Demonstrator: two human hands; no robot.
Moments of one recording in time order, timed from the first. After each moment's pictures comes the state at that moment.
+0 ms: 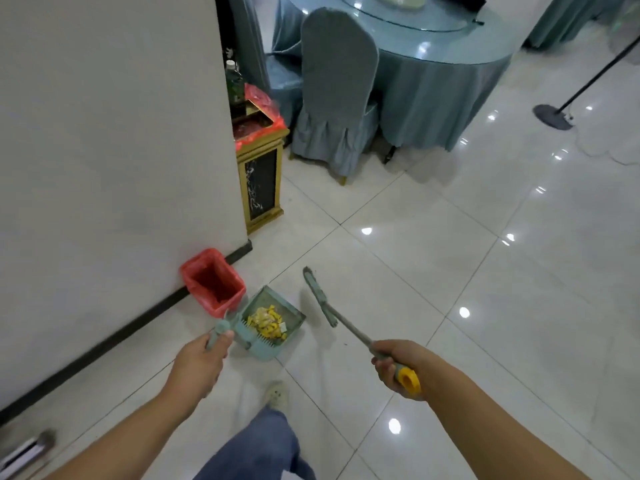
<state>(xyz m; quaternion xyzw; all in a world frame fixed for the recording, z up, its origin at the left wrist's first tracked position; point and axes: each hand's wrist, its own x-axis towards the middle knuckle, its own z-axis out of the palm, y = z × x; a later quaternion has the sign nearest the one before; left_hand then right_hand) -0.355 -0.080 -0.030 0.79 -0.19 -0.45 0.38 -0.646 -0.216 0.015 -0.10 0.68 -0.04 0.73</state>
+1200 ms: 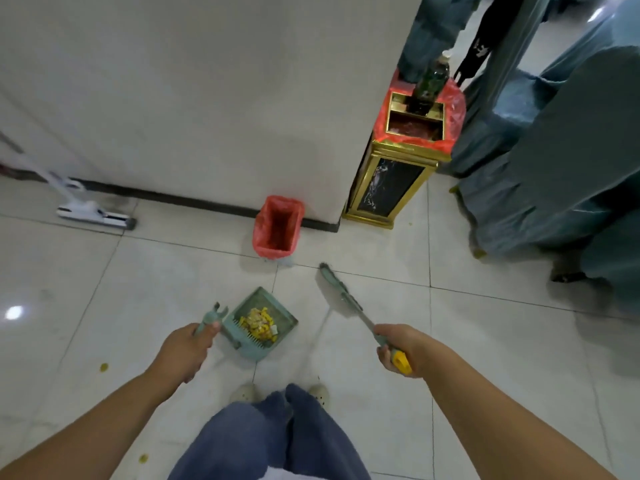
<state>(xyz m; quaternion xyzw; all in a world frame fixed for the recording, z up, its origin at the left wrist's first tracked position) -0.530 -0.215 -0.053 0.83 0.21 -0.32 0.41 -0.599 -0.560 -0.056 -0.44 0.60 0.33 0.58</state>
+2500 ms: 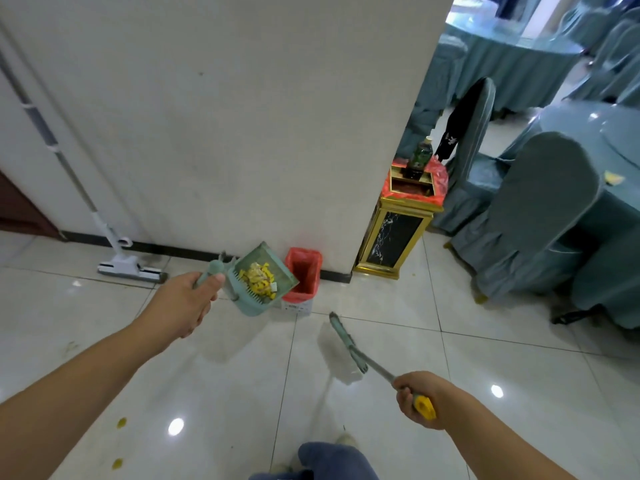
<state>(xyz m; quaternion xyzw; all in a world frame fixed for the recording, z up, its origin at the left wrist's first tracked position) -0.556 -0.084 0.093 0.84 0.05 -0.17 0.52 -0.720 -0.432 -0.020 -0.41 0.58 0.27 0.65</state>
